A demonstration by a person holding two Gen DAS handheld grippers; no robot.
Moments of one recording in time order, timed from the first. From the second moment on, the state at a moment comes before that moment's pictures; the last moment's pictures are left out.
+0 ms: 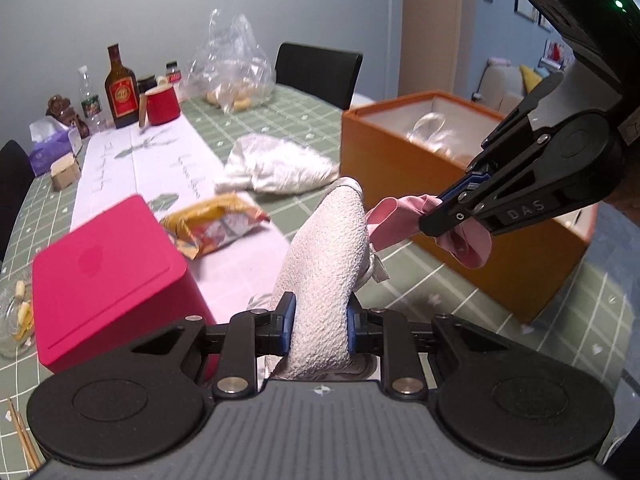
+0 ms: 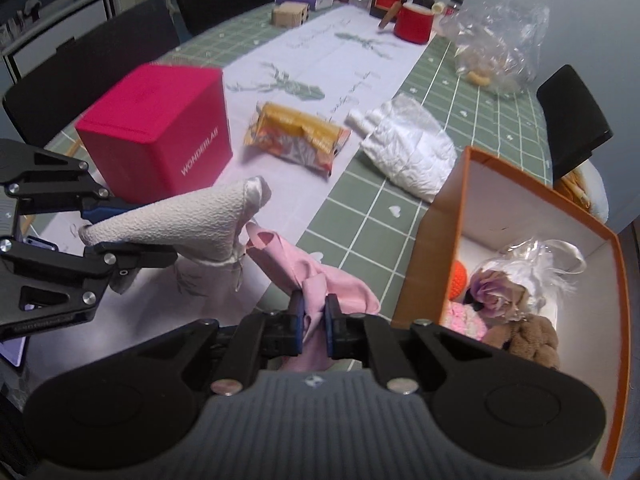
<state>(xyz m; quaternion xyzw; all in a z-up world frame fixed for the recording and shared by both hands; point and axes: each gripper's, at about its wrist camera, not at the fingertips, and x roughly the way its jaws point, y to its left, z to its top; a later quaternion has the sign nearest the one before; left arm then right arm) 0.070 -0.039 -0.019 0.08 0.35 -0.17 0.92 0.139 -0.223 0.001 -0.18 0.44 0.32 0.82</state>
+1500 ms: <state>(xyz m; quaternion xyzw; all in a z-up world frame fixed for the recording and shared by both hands) 0.140 -0.214 0.044 0.20 0.27 -0.22 0.91 0.156 -0.415 0.050 0.01 0.36 0.17 0.92</state>
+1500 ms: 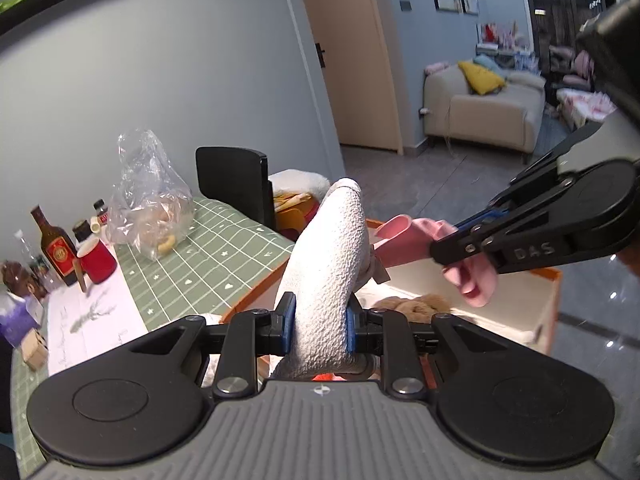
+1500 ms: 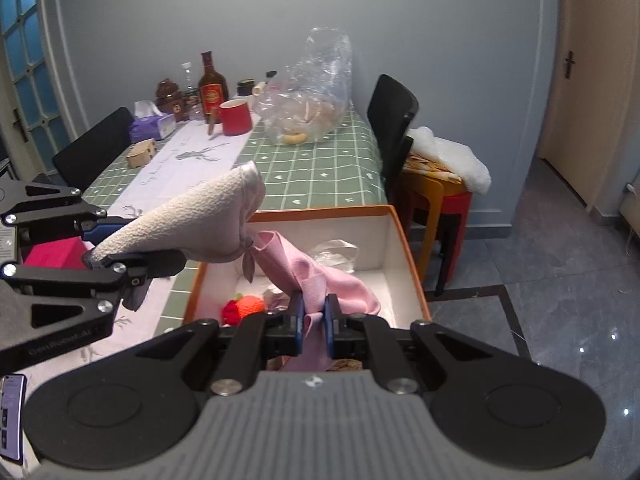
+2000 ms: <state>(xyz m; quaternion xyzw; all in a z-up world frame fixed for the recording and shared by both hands) 0.201 -0.218 0.008 0.09 0.36 -0.17 0.91 0.213 -0.410 0.003 0.04 0.40 0.12 0.91</state>
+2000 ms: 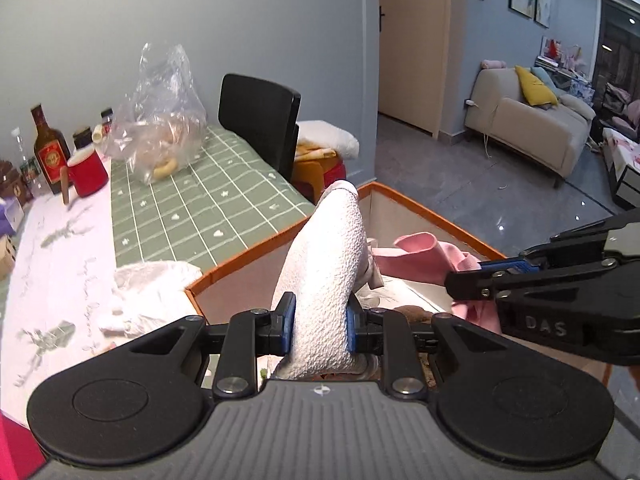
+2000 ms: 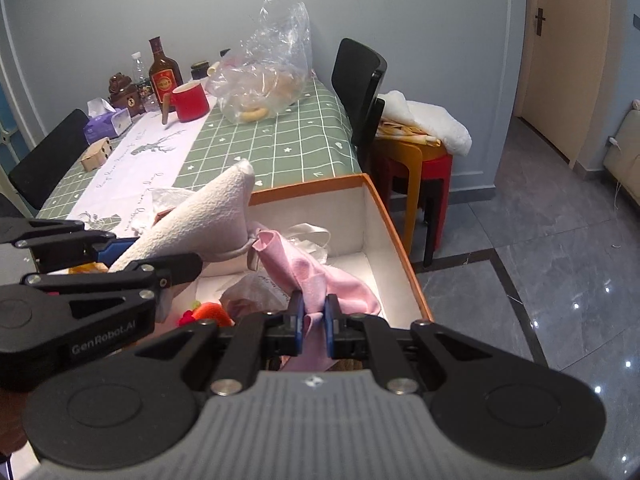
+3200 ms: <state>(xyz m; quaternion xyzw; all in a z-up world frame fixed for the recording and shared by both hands) 0.211 -0.243 -0.037 0.17 0.37 -0.13 0.90 0.260 -0.402 -0.048 0.04 0.42 0.07 0.90</state>
